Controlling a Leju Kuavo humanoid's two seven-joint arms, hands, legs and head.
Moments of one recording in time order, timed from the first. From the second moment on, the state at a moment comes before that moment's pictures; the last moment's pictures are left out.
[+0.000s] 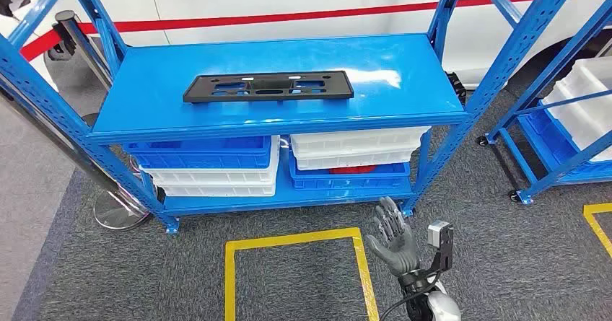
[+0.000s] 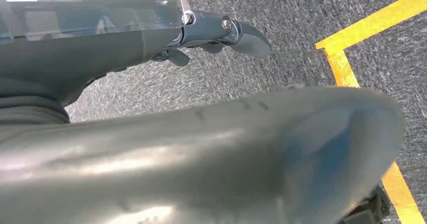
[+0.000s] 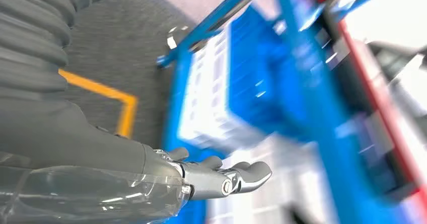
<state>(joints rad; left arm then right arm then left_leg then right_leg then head) -0.06 -0.15 0.62 -0.26 -0.89 0.12 0.02 -0.11 0.14 -0.15 -0.98 -0.01 0.45 -0.48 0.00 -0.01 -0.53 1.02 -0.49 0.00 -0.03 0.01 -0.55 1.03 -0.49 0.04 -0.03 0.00</state>
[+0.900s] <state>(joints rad) -0.11 -0.18 0.81 -0.22 -1.12 0.14 0.01 -0.17 0.15 0.31 -1.80 -0.11 0.61 -0.67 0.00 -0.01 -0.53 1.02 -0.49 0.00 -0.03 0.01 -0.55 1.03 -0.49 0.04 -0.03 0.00</state>
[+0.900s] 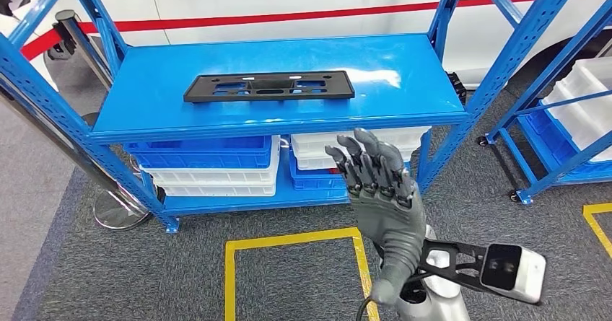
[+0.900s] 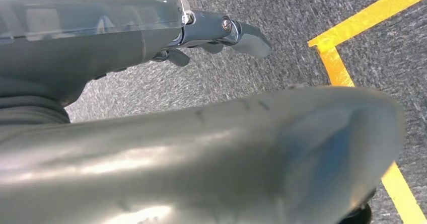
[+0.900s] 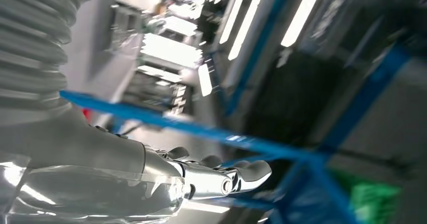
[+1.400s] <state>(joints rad) -0.11 -0.19 0.85 -0.21 -1.16 0.16 0.02 -0.17 0.15 0.42 -1.90 -0.13 0.57 -0.69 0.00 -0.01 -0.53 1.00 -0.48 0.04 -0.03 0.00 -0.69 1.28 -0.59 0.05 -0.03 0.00</state>
